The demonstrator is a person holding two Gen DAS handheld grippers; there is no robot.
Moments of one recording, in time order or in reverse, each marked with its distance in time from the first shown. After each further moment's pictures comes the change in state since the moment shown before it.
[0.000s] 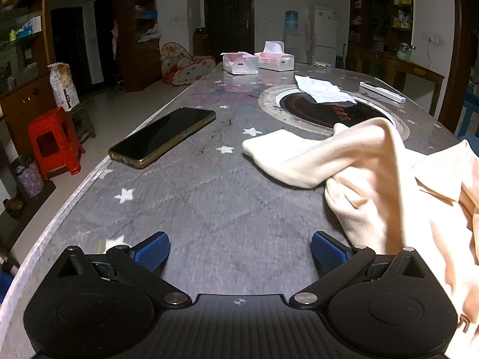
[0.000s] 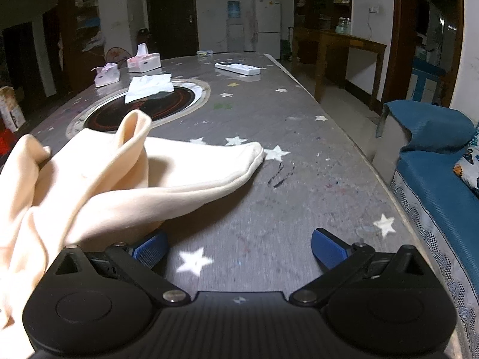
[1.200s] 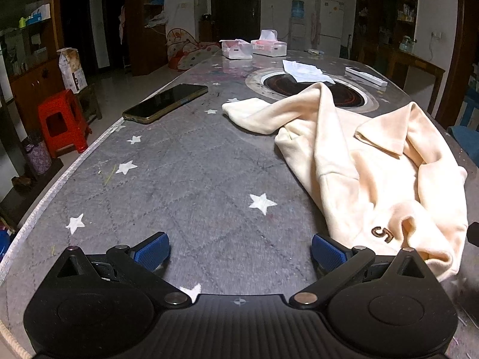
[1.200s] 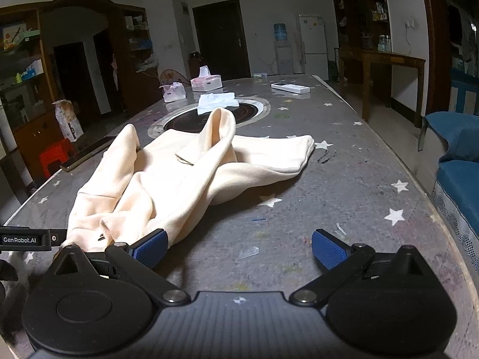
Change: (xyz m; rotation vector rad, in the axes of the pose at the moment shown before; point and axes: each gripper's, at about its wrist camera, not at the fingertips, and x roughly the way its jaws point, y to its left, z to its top) left arm -0.087 -0.037 -0.046 -0.031 0.040 0.010; right arm -0.084 0.009 -0.055 -0.027 -0.127 0.223
